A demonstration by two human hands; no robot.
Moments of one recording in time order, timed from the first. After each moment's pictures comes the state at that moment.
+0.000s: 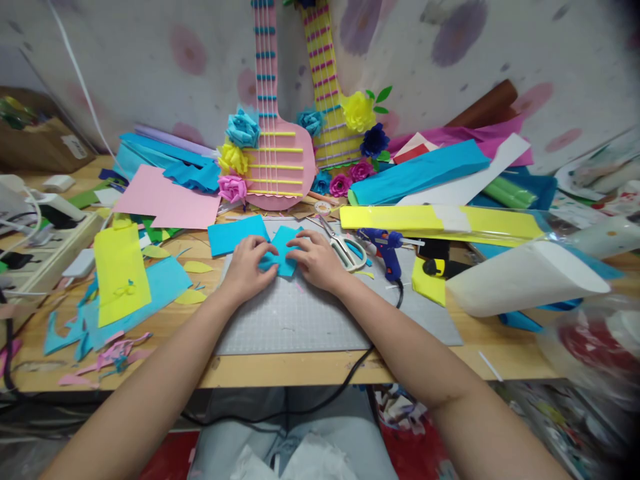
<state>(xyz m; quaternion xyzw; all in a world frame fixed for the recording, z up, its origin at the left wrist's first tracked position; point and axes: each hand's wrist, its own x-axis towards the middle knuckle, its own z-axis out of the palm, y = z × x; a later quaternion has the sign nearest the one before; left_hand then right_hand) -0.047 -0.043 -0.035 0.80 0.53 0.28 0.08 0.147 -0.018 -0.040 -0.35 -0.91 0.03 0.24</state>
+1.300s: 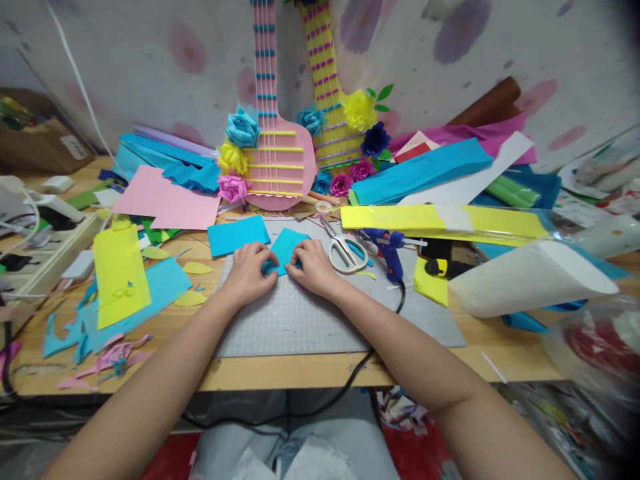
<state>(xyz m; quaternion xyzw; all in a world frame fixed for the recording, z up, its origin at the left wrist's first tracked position) -0.047 -0.045 -0.042 0.81 0.55 0.20 0.08 0.127 -0.026 -0.053 -0.50 -0.82 0.12 0.24</state>
